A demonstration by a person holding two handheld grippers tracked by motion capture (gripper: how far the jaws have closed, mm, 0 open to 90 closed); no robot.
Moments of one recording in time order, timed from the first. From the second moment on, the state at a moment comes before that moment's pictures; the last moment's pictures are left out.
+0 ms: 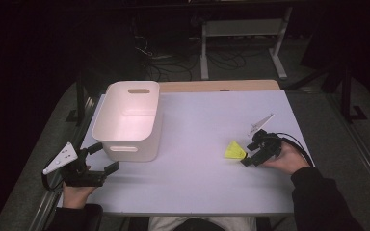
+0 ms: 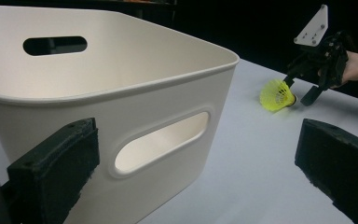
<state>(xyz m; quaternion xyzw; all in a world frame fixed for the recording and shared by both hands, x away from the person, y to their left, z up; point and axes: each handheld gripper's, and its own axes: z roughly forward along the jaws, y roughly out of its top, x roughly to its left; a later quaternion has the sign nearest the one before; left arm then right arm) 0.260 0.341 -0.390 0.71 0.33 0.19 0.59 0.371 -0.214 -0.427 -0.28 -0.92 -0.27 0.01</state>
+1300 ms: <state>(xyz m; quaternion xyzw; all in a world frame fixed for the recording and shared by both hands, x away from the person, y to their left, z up) 0.260 0.341 -0.390 0.71 0.33 0.19 0.59 0.366 -0.223 -0.412 -0.27 -0.92 -0.29 0.00</state>
